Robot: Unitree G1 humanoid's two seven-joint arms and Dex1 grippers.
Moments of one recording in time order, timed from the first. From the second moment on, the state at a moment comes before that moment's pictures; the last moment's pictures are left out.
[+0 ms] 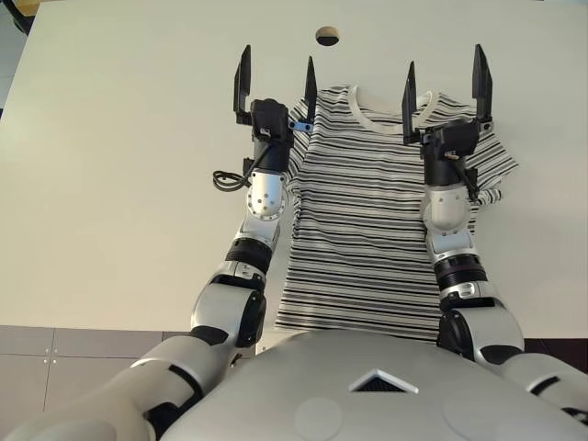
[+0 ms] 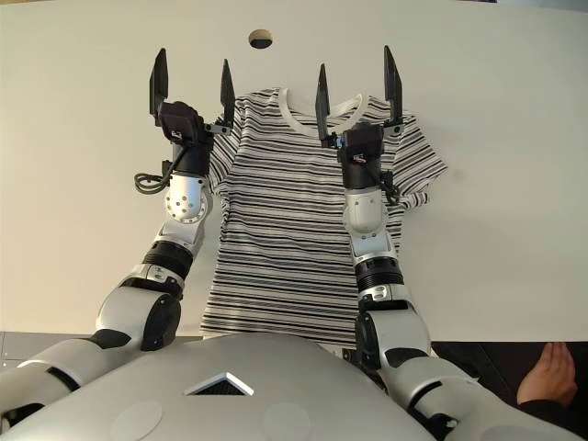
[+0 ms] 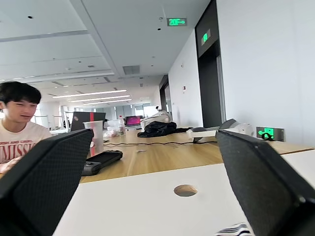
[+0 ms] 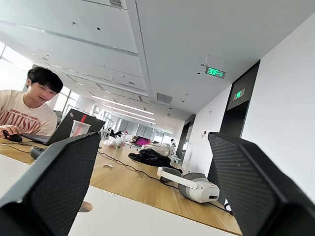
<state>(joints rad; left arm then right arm) -0.38 -0.04 -0.05 0.85 0.21 -0.92 0.20 -0.26 -0.08 0.01 0.63 -0.29 -1.00 -0.16</state>
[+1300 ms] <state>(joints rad) -0.48 0.03 -0.02 1.07 0.17 -1.01 0.22 -0.54 -0.16 0.06 1.06 -0.43 -1.05 -0.45</state>
